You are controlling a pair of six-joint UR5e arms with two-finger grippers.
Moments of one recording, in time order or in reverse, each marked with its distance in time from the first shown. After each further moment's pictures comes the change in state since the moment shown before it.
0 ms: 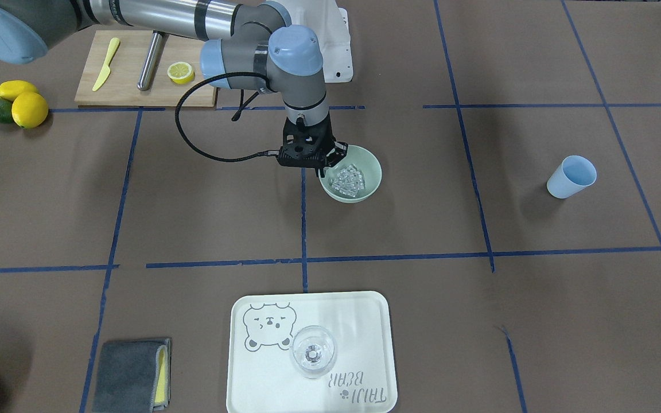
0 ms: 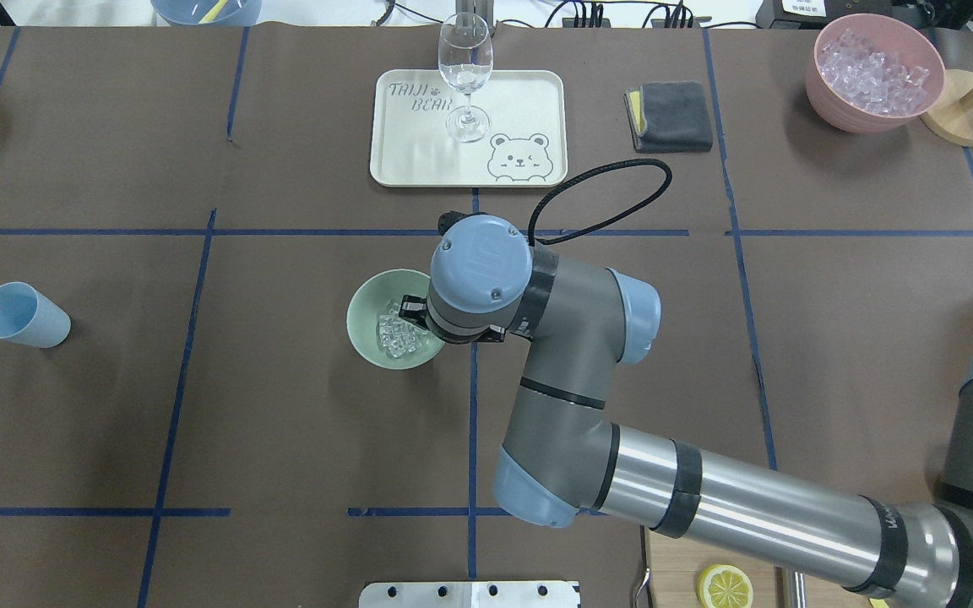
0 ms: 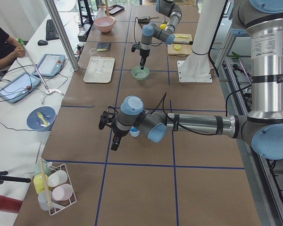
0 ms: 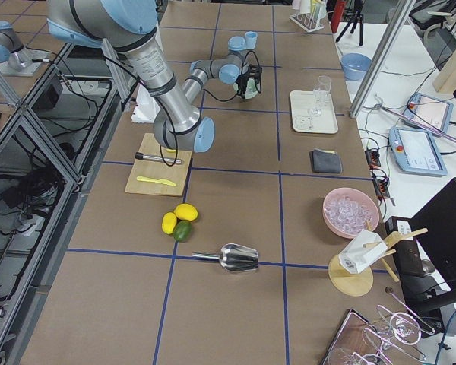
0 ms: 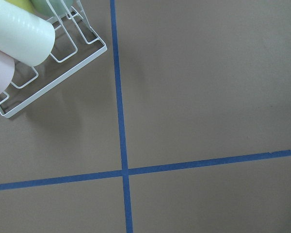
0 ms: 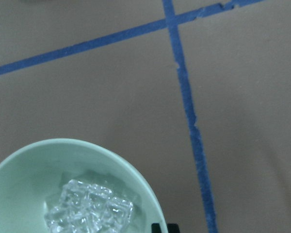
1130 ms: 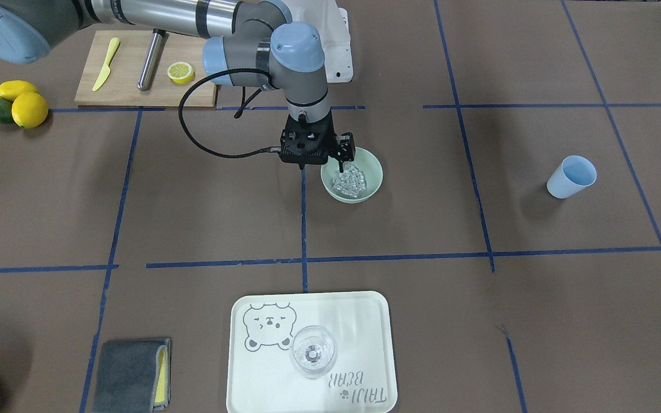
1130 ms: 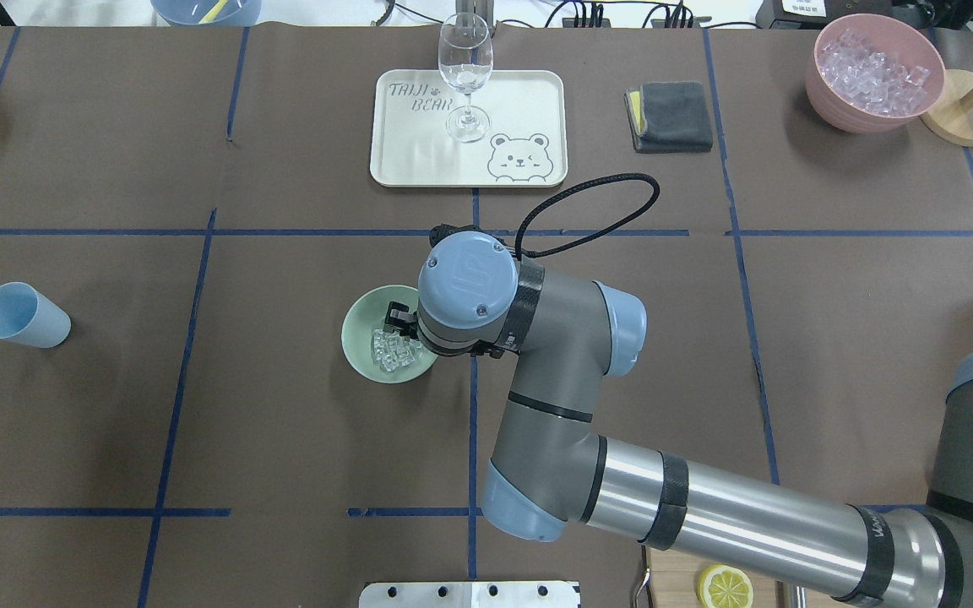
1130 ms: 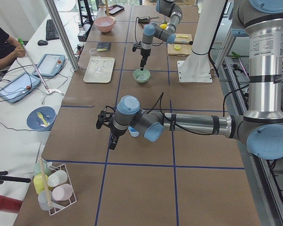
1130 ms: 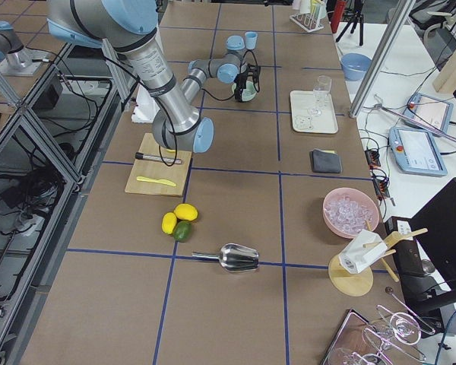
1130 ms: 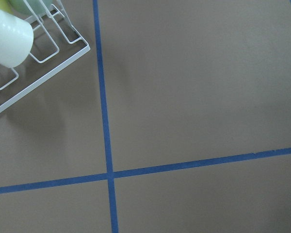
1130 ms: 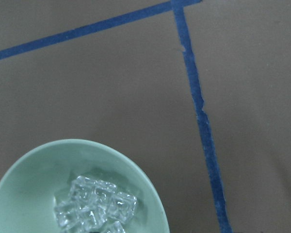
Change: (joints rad) left arm 0.003 -0.035 0.025 0.009 -0.006 -0.005; right arm -0.033 0.035 -0.055 0.002 -0.020 0.009
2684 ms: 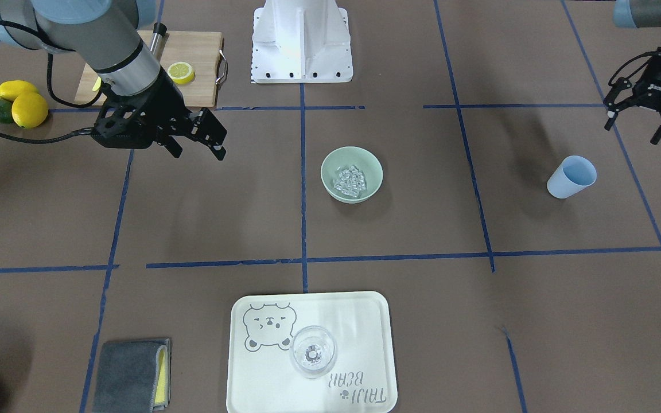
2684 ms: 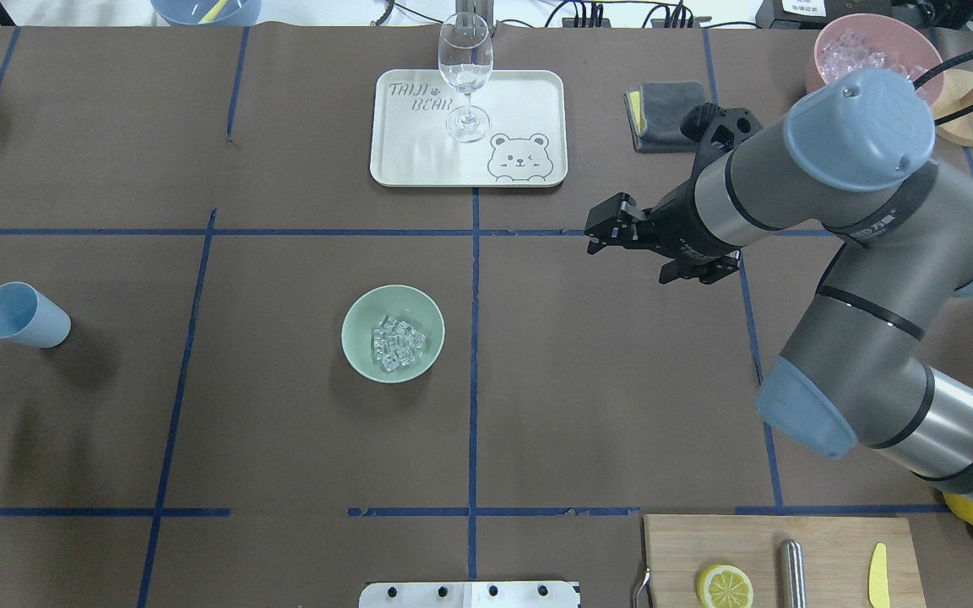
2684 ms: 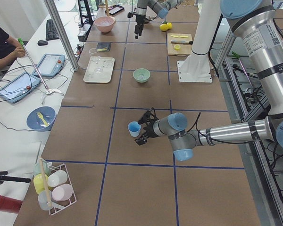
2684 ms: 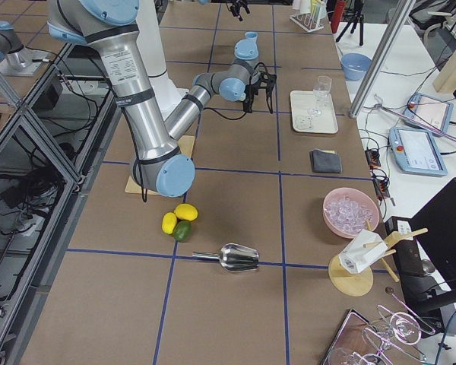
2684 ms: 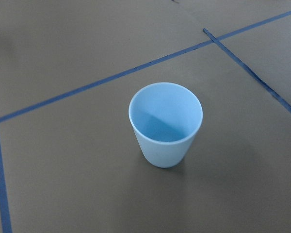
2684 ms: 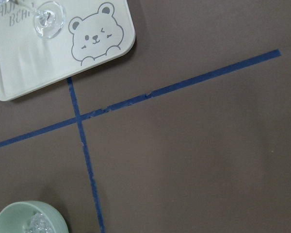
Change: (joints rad) left arm 0.357 0.308 0.004 -0.786 0.310 -0.069; right arm 0.295 -0.405 0.480 0.013 0.263 -0.063
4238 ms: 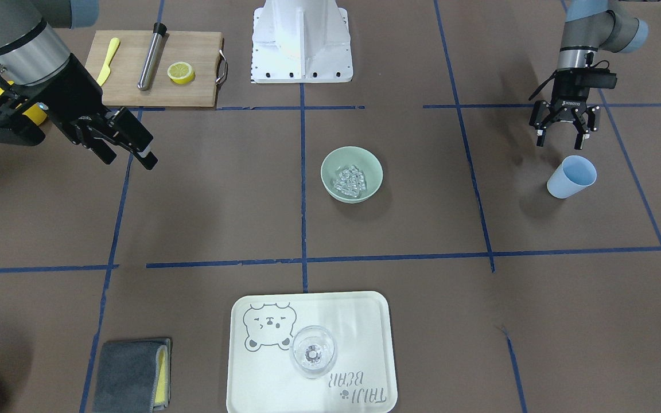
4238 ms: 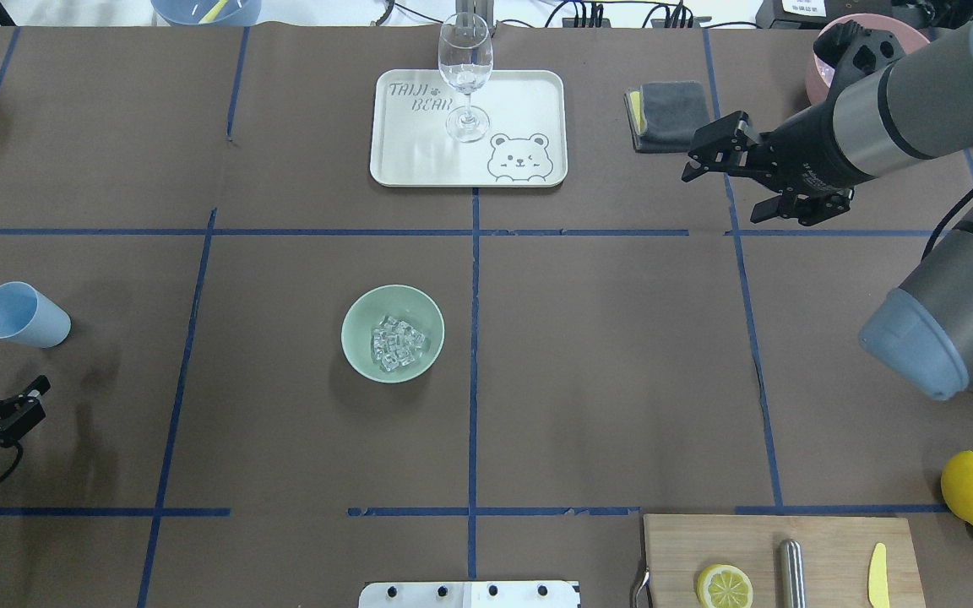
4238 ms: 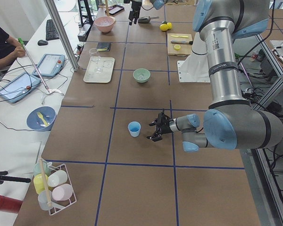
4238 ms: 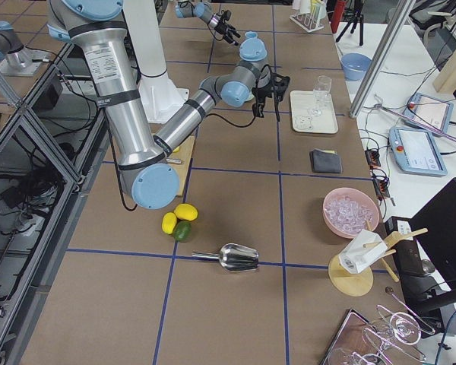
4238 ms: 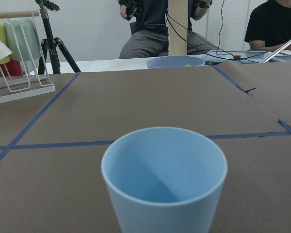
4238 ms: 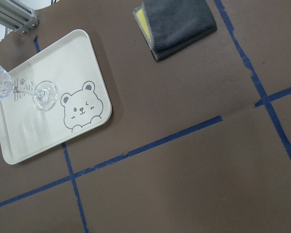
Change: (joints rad) left arm 0.932 0.055 0.063 -0.072 1.103 -0.784; right arm 0.207 -0.119 0.075 0.038 0.091 -0.004
